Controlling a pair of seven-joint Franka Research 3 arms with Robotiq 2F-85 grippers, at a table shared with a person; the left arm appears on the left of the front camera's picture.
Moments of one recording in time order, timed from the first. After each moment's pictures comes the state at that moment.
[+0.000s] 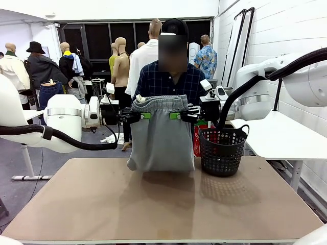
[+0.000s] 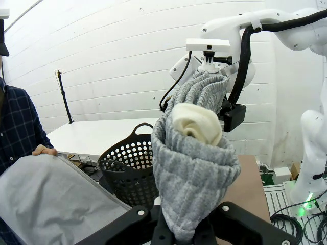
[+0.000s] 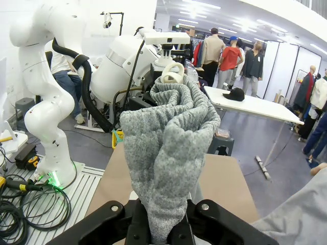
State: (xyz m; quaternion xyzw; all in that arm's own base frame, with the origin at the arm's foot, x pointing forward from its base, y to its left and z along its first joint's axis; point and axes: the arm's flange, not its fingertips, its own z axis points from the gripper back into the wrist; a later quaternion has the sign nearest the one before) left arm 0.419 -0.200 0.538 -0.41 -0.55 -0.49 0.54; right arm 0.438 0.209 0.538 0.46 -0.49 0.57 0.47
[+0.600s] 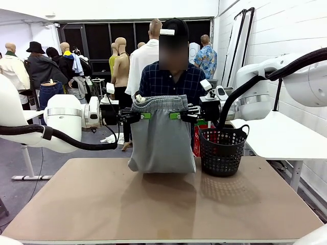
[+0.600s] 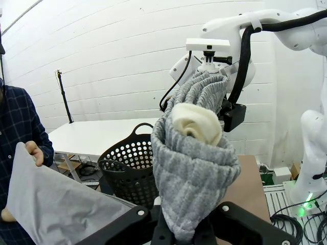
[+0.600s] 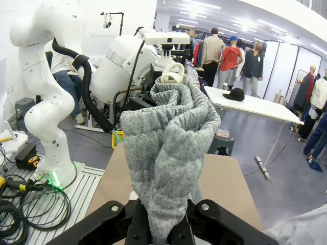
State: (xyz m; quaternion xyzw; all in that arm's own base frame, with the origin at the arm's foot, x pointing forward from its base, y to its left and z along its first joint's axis) left arm 0.419 -0.200 0.538 -0.41 -0.55 -0.49 0.54; right arm 0.438 0.209 0.538 0.46 -0.49 0.57 0.47
